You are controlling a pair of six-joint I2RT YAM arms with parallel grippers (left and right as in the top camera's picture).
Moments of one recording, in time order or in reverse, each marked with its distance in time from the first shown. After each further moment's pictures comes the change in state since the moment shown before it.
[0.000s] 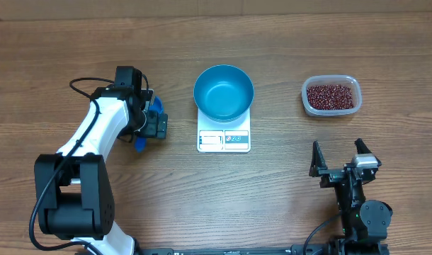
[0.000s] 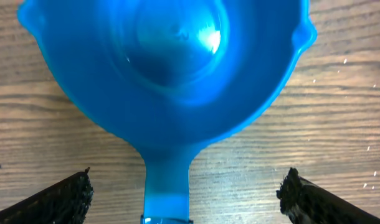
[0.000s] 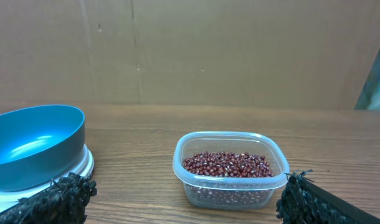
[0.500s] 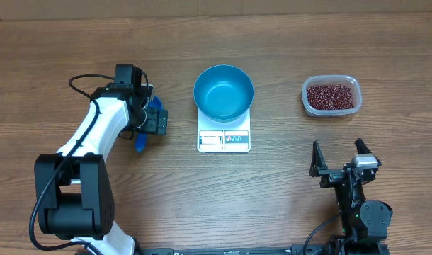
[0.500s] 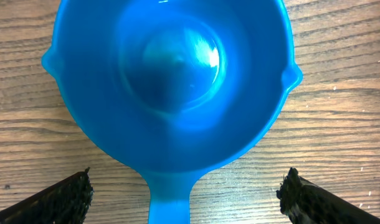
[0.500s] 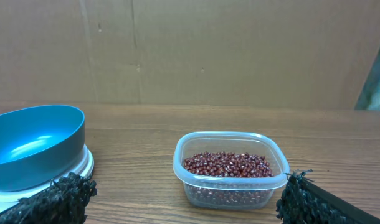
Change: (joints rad) left arm 0.000 0.000 0.000 0.047 0.000 0.000; right arm 0.000 0.000 0.000 0.000 0.000 0.000
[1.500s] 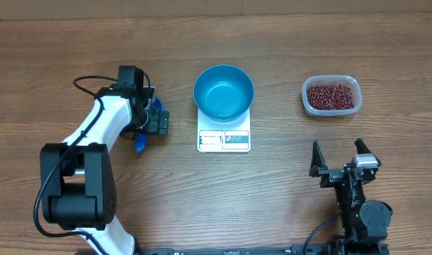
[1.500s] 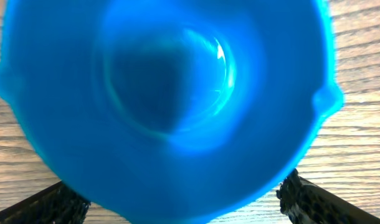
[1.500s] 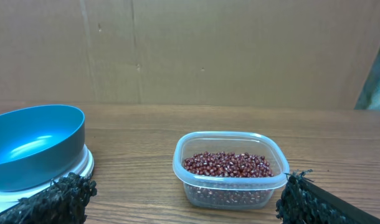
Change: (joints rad) left arm 0.000 0.065 0.000 0.039 0.001 0.000; right arm 0.000 0.000 0.000 0.000 0.000 0.000
